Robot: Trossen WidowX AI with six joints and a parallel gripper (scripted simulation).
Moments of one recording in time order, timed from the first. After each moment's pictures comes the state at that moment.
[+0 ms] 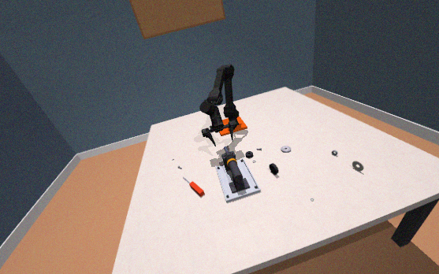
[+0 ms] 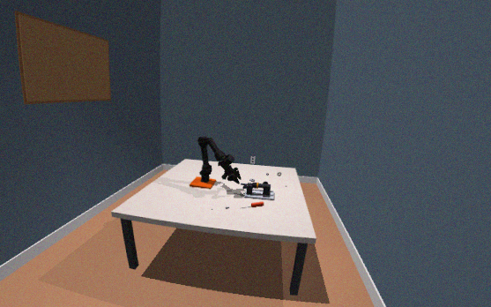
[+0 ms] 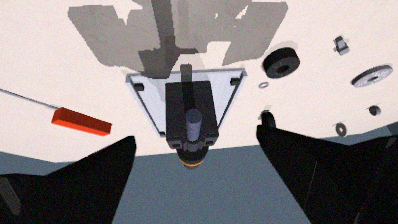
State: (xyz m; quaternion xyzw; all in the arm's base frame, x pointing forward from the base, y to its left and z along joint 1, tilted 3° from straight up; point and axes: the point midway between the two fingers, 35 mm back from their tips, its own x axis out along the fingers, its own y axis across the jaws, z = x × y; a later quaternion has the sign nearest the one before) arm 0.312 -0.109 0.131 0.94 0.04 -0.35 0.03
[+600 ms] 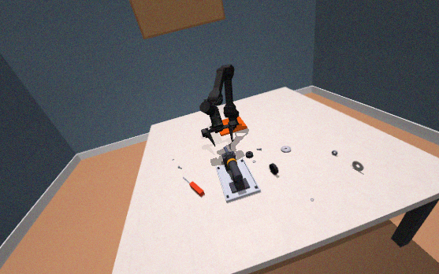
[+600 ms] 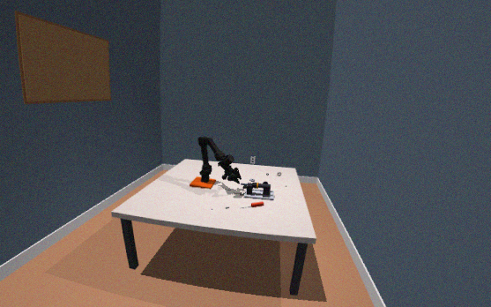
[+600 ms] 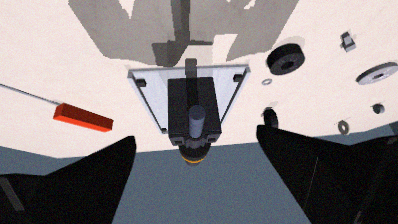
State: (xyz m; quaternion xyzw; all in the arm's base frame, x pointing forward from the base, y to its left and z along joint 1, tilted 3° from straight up) arm 0.314 -0.111 0.132 0.94 0.03 -0.34 0.03
